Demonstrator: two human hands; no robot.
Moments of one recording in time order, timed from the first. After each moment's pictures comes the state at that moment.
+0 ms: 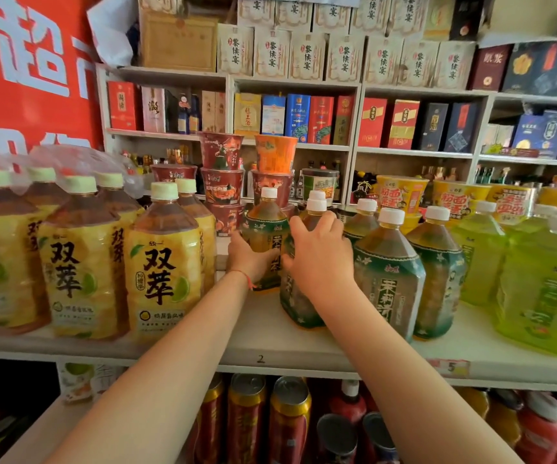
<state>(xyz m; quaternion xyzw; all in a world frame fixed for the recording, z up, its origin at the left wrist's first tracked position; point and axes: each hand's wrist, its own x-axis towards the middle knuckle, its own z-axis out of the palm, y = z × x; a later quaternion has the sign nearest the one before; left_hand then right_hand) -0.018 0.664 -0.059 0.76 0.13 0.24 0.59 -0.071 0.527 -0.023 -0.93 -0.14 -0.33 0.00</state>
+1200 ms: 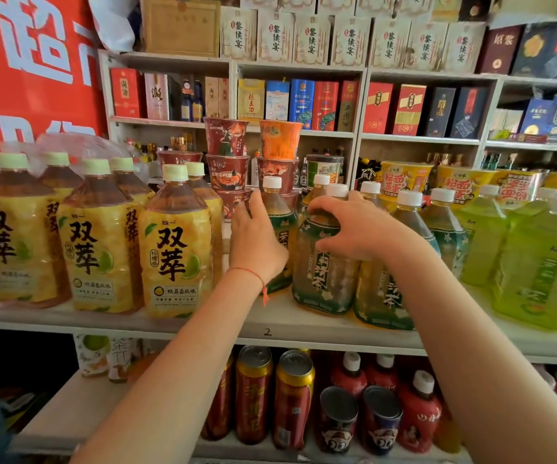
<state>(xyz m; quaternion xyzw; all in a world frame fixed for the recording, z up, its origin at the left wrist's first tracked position) -0.102 0.638 -0.038 0.89 0.06 0.34 0.30 -0.093 0.472 0.026 -0.96 -0.23 -0.13 0.09</state>
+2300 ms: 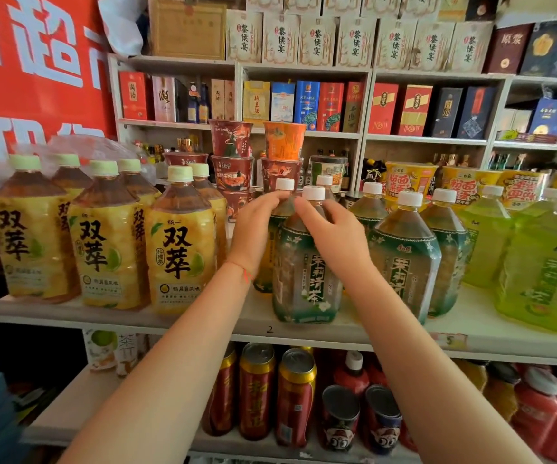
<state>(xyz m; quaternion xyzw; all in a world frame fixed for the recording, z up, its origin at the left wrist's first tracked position) -0.092 0.646 -0.030 0.67 -0.08 0.31 0.67 -0.090 0.505 -0.020 -0.80 -0.21 -0.19 0.53</state>
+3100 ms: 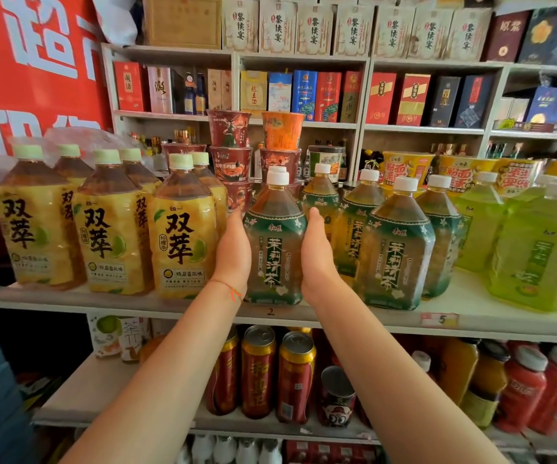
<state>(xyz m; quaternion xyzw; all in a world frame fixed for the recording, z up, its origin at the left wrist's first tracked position) -0.134 0.648 -0.060 0.58 0.08 0.24 0.78 -0.108 0.546 -0.056 -0.61 -0.01 0.07 0.79</state>
